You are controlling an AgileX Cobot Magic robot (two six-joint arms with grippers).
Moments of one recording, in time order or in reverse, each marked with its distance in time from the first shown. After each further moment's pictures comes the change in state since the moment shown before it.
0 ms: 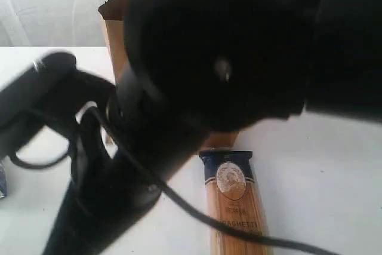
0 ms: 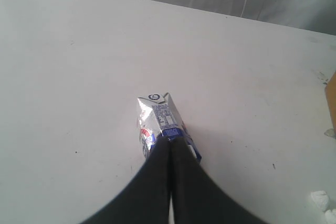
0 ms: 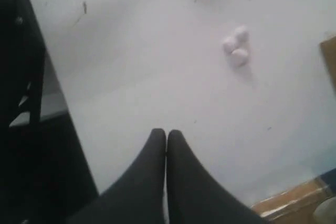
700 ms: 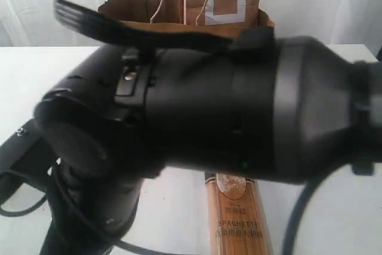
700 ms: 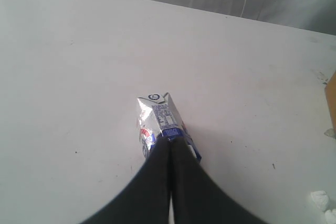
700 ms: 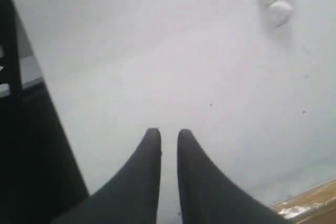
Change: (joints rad) left arm 0.000 0.000 0.000 0.000 0.000 0.000; right arm 0.051 0.206 -0.045 -0.072 0.023 0.048
